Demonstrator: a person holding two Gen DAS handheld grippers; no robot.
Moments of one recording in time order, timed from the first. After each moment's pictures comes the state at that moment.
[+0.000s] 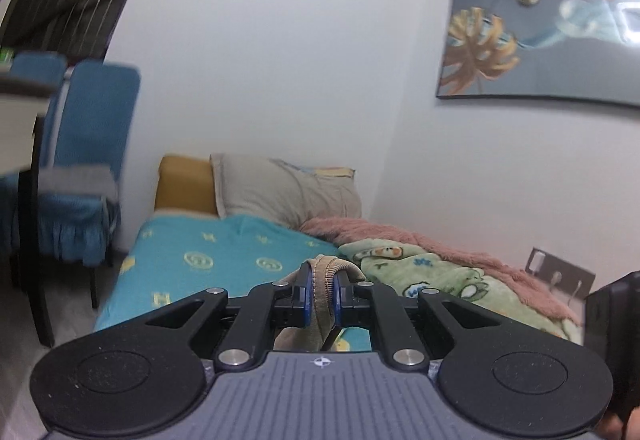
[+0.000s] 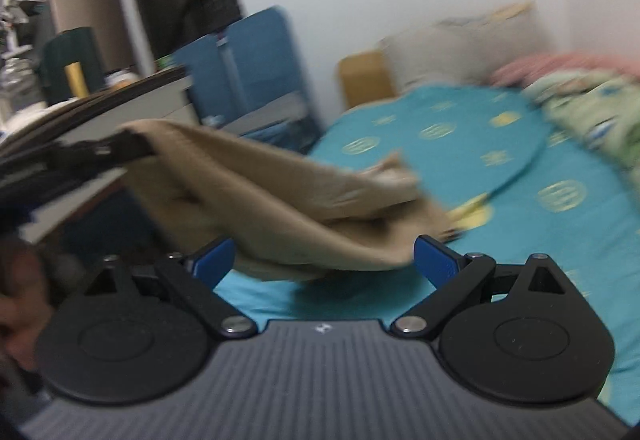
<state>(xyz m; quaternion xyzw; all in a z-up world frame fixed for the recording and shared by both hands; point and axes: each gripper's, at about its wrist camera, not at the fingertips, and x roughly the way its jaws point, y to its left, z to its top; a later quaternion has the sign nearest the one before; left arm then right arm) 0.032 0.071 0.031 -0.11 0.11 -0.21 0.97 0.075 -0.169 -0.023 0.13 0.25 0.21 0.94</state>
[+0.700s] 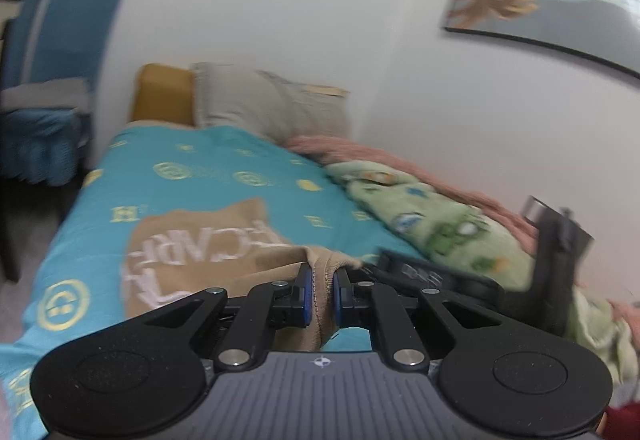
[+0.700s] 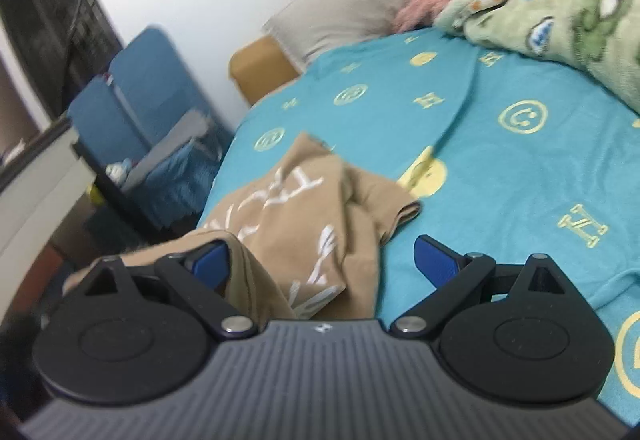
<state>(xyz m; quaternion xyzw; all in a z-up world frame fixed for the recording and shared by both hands) 0.102 0.053 -0.035 -0.10 0.21 -0.27 0.94 0.160 -0.196 -0.088 0.24 0.26 0.05 0.93</state>
